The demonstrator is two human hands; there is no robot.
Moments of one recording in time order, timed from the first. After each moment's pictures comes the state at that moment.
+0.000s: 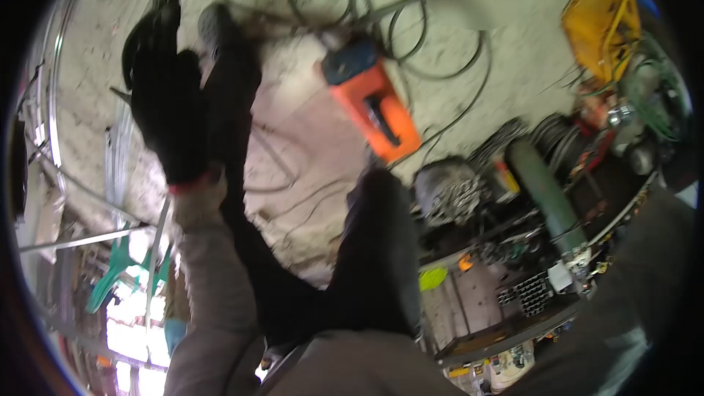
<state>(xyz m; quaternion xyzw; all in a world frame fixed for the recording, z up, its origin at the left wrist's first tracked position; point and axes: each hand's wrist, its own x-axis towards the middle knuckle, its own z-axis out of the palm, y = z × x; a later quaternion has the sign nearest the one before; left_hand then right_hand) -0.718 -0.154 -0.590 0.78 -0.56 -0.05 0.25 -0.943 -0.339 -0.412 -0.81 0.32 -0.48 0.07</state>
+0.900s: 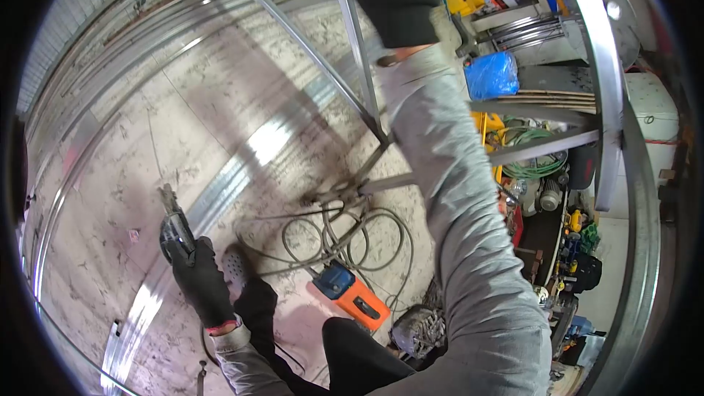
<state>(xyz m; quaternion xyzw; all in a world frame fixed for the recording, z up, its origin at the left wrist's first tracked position) -0.554 -0.309 -0.564 0.80 -0.16 -0.35 0.46 -0.730 -0.710 -0.369 -0.76 0.21 -0.44 -0.43</state>
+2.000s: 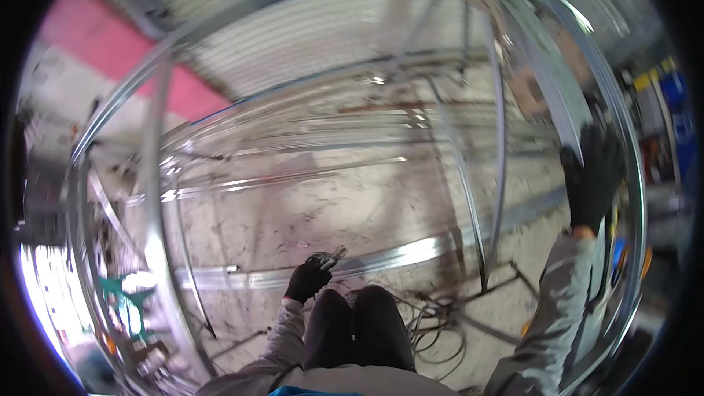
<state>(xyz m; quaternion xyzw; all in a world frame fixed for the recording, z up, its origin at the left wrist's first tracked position) -0.378 -0.347 -0.445 0.80 -0.45 -0.32 0.25 -0.722 -0.862 -0.132 -0.81 0.42 -0.17 -0.36</state>
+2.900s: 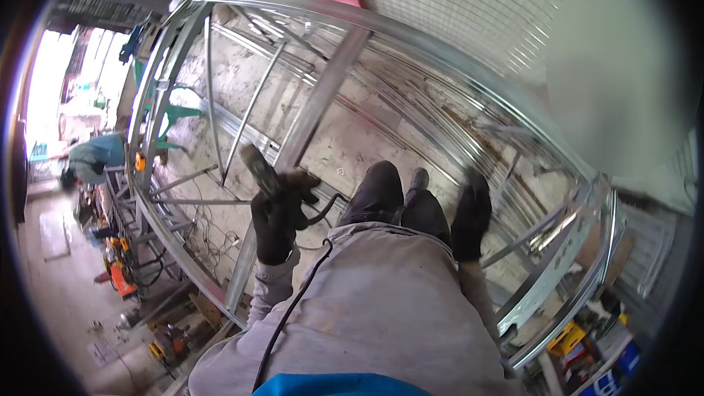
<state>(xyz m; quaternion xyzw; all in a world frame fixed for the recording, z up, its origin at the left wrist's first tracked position) -0.307 -0.477 0.031 0.66 0.04 -0.03 0.75 -0.383 -0.803 -0.088 -0.86 0.15 -0.13 0.48</state>
